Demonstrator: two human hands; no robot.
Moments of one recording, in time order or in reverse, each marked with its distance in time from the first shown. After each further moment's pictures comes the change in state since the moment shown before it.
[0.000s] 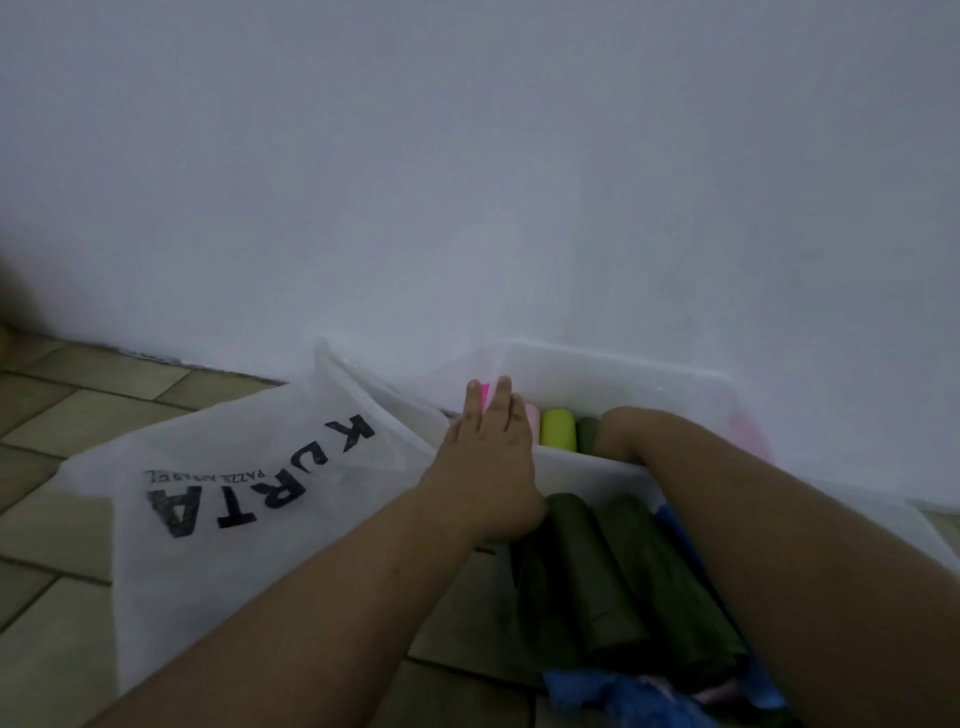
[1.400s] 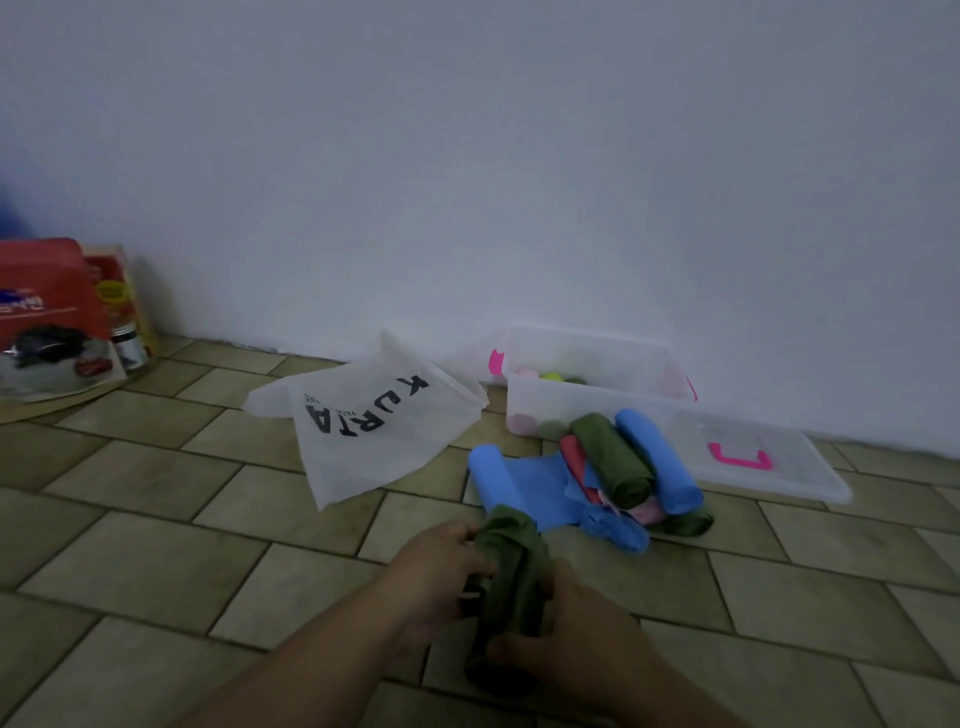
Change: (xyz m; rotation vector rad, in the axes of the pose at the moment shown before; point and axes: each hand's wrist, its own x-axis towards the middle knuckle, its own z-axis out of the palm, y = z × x) left_hand -0.250 0.021 0.018 -1.427 -0.175 -0.540; right_hand -0.296 -0.056 0.195 0.478 0.116 -0.942
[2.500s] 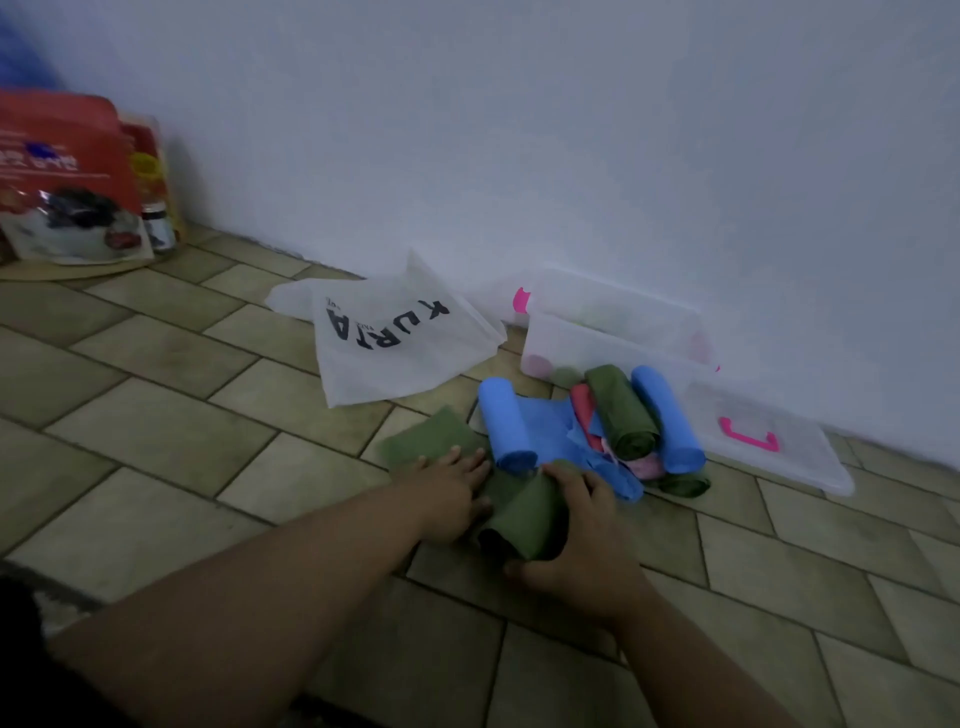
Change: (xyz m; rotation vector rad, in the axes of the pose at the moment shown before) left_hand 0.048 -0.030 -0.007 1.513 -0.057 0.209; right_hand -0.006 0.051 0.010 -0.112 0.387 0.444
